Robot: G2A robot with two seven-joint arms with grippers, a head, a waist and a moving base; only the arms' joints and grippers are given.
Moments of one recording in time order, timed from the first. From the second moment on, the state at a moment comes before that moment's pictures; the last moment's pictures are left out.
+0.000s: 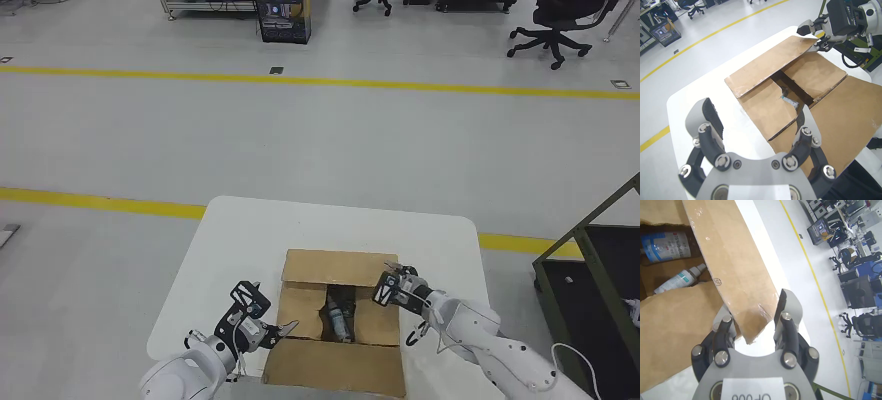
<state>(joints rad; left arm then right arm) 1.72 -1.14 -1.37 -2.00 1.38 -0.38 -0.33 -1.15 -0.86 0.81 -1.54 -1.50 -0.19 0.12</state>
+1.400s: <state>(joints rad) 1.72 -1.14 -1.37 -2.00 1.38 -0.38 -0.33 -1.13 -0.88 1.06 -1.40 -0.89 -0.54 0.18</state>
